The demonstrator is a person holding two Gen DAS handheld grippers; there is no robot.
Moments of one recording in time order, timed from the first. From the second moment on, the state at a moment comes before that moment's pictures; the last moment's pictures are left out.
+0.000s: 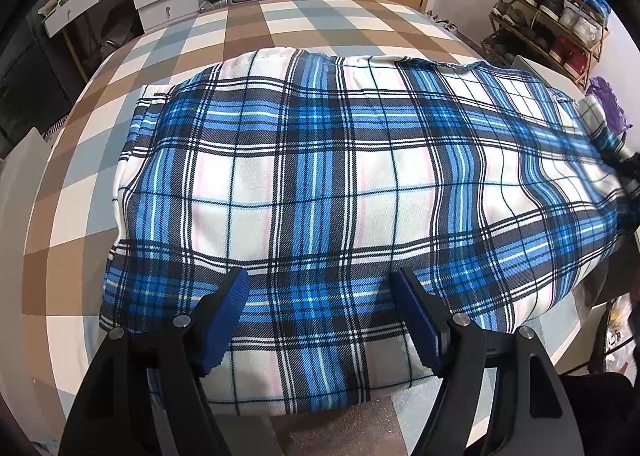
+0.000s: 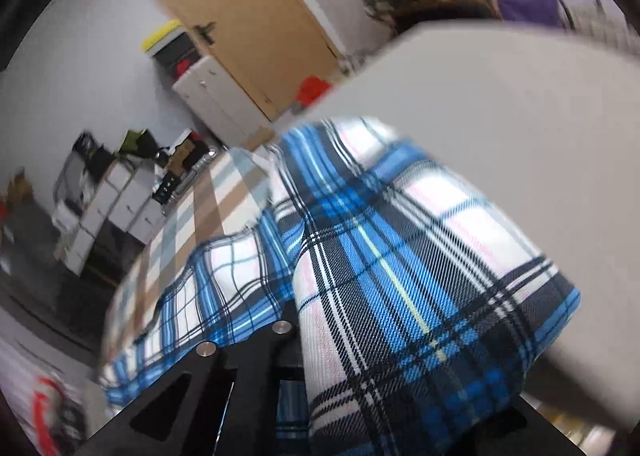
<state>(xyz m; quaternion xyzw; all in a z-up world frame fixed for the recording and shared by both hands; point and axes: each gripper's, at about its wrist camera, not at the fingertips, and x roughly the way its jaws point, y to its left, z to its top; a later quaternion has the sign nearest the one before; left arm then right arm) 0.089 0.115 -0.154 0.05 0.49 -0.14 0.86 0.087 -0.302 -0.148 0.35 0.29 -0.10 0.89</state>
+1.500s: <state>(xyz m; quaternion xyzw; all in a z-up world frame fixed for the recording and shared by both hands) 0.072 0.291 -0.093 -0.23 0.45 -0.18 0.85 0.055 0.023 -0.100 0.08 0.34 0.35 0.87</state>
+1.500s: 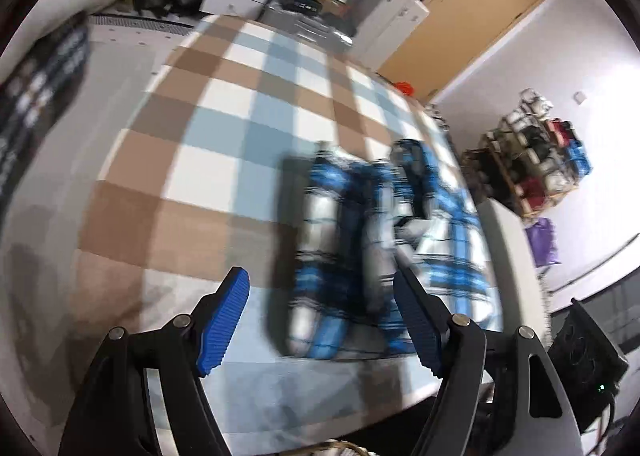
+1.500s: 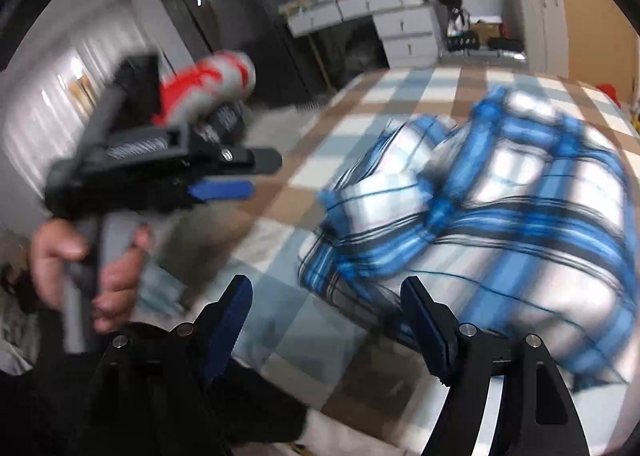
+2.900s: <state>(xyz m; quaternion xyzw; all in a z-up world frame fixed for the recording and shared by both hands) 0.167 0.172 -0.069 -0.10 0.58 -0.24 0.77 0.064 -0.139 -0.105 0.33 0.27 0.30 0.86</state>
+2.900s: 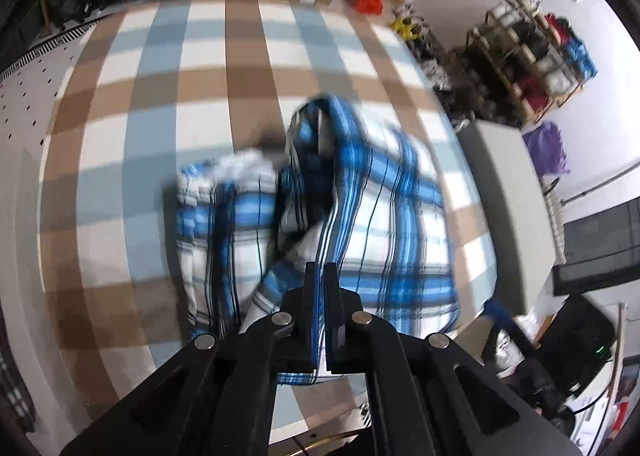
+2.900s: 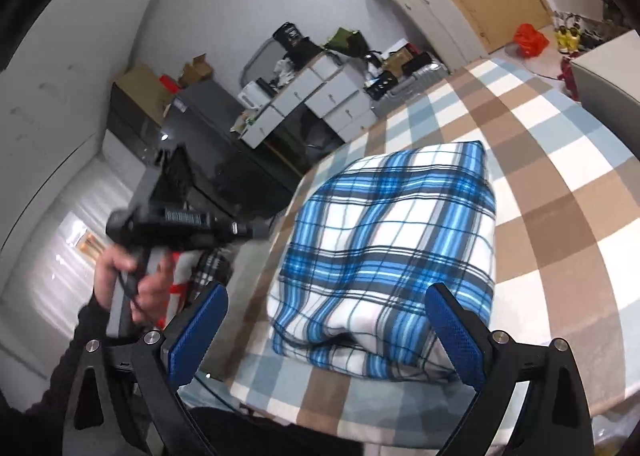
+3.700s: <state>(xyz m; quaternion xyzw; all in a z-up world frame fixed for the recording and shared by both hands) 0.142 0.176 -0.114 -0.11 0.53 -0.29 0.79 0.319 0.018 -0.059 0.03 0.61 0.13 0.78</state>
